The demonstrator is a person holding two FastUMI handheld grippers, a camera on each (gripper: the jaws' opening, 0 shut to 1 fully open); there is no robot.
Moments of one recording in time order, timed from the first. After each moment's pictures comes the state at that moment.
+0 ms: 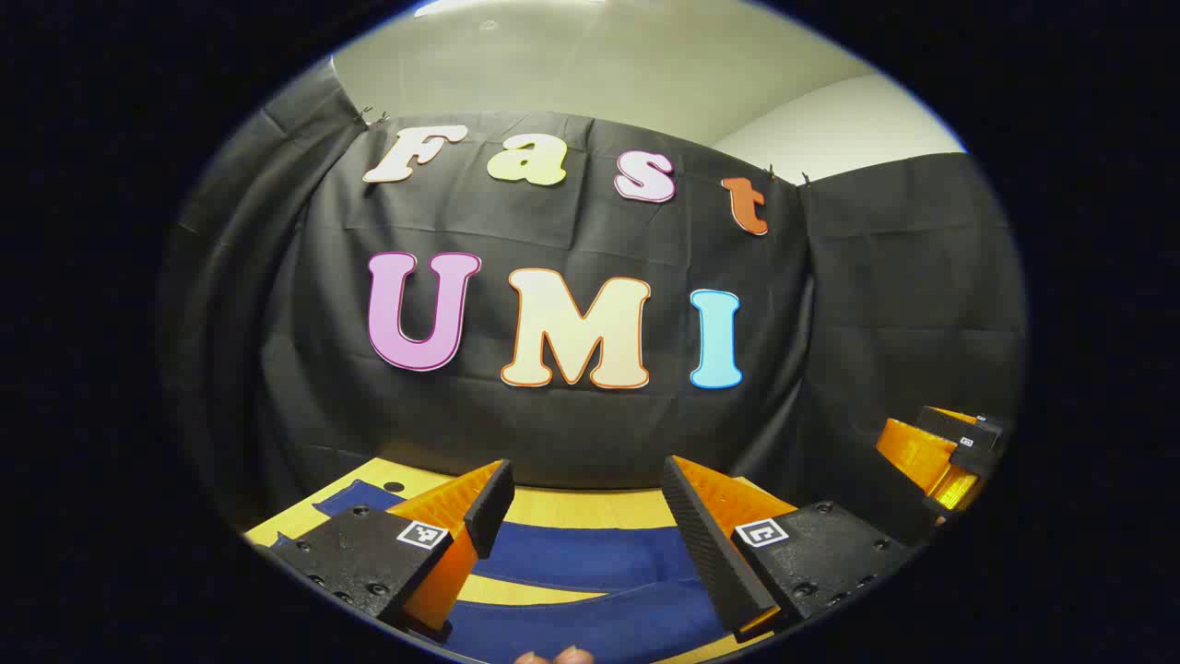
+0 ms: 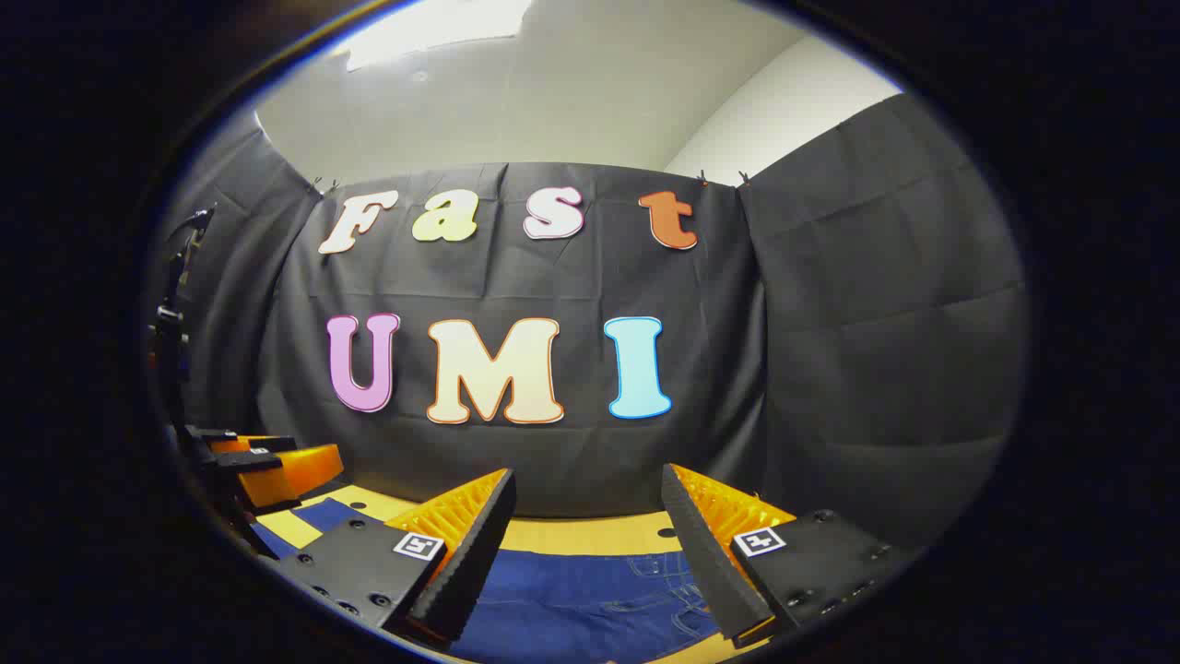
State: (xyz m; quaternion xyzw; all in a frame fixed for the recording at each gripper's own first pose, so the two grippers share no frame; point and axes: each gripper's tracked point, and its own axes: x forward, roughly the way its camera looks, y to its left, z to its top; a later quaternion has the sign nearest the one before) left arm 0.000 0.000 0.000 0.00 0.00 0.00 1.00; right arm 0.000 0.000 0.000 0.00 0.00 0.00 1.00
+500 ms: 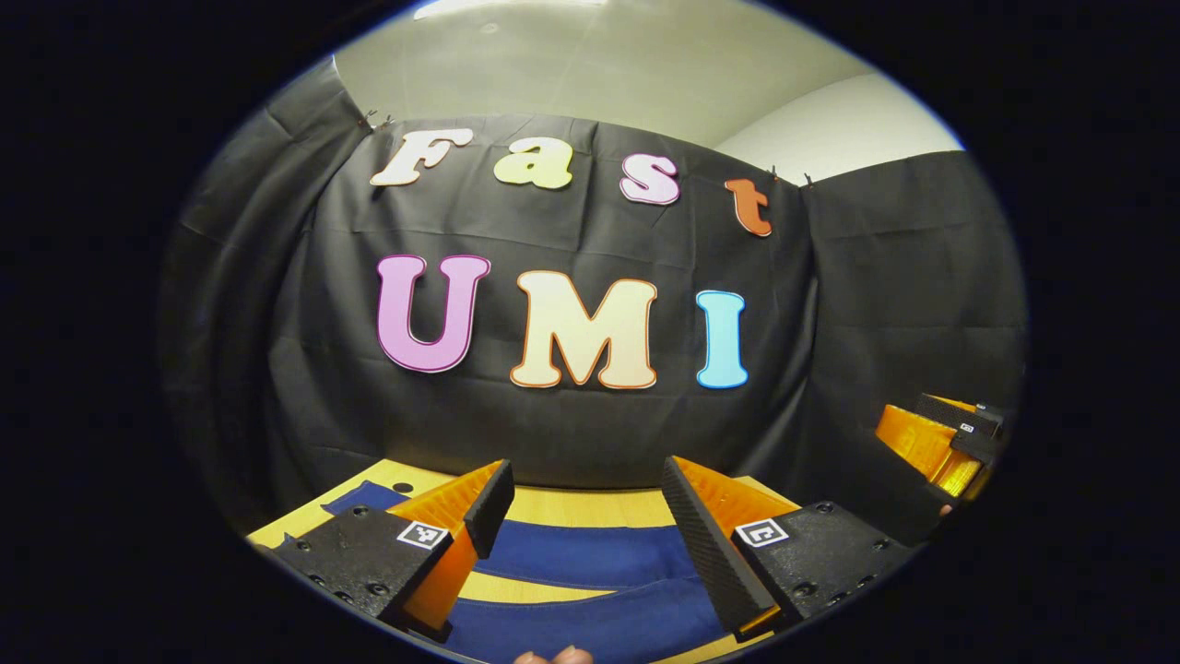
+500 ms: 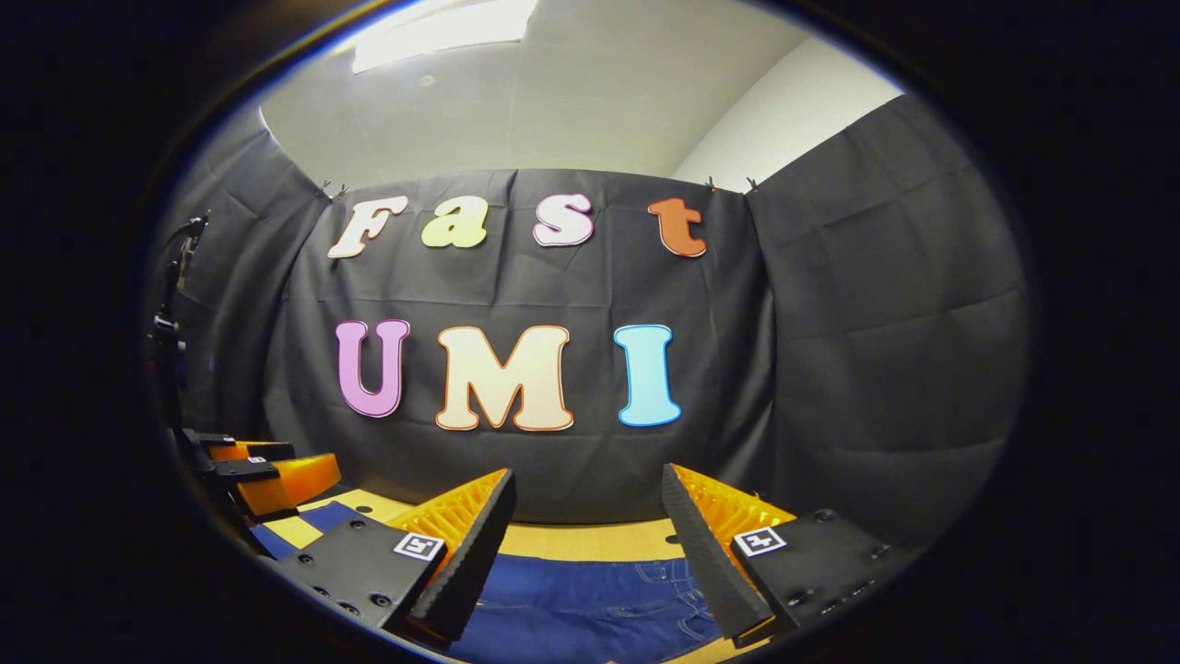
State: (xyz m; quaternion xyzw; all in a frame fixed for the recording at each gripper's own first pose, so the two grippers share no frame) left arm -0.009 0.011 -0.001 0.00 0.00 0.01 1.00; right arm 0.000 0.011 0.009 0.00 -0.01 0.02 1.00
